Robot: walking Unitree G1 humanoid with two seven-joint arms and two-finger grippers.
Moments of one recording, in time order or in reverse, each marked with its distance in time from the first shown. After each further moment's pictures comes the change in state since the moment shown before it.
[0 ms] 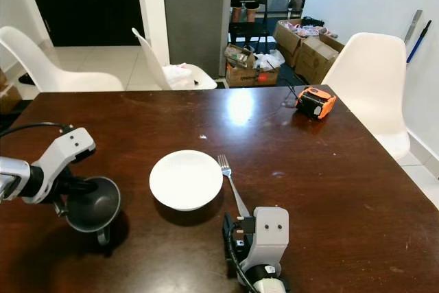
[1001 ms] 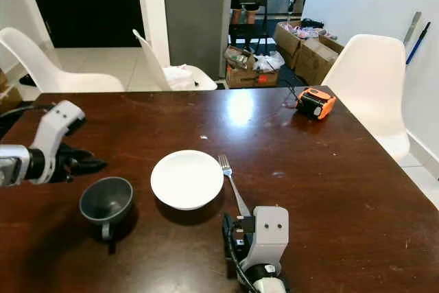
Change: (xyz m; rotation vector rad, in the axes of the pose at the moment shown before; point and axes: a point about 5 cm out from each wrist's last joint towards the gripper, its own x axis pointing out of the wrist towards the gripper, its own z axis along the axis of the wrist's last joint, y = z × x) left arm -0.018 0.023 0.020 -0.284 -0.254 0.162; right arm 0.001 0.001 0.001 0.000 -0.005 0.005
